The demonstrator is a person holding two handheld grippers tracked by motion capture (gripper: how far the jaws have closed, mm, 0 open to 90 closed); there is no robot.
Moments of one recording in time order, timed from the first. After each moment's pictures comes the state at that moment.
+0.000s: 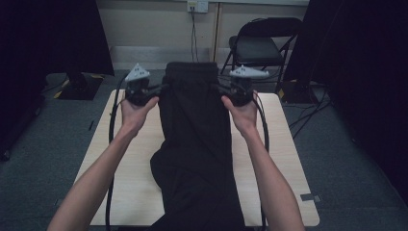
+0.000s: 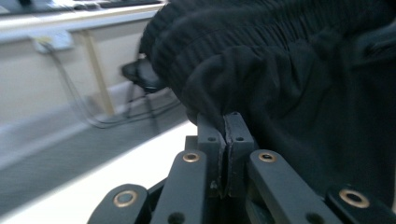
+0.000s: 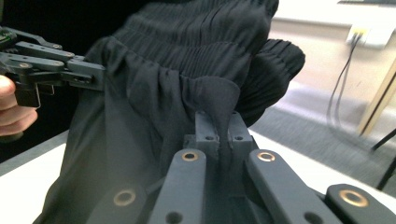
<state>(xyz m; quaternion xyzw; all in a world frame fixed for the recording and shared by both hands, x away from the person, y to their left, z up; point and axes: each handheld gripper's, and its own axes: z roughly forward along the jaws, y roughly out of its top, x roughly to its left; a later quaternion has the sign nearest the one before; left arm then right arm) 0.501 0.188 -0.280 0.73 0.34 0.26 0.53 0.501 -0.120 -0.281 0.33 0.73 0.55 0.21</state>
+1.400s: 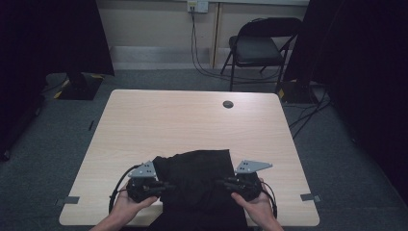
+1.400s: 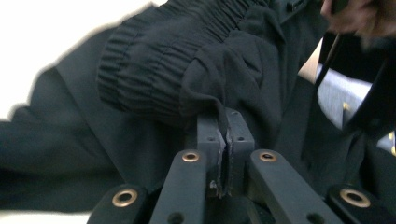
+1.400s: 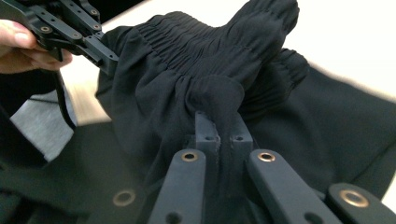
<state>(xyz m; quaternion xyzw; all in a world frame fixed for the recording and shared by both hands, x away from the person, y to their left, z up) 0.314 0.177 -0.453 0.85 0.27 0.00 0.46 0.319 -0.155 -0.439 0.33 0.82 0.48 0.04</state>
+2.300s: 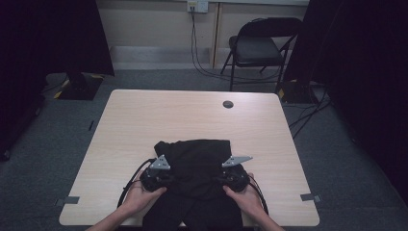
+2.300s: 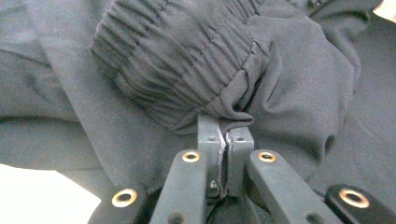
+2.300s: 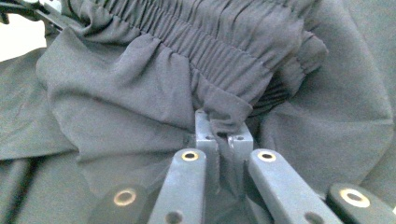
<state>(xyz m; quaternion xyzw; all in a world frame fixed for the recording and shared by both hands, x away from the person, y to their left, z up) 0.364 0.160 -0.489 0.87 0.29 0.05 0.39 0.369 -0.137 -0.492 0.36 0.85 0.38 0.05</state>
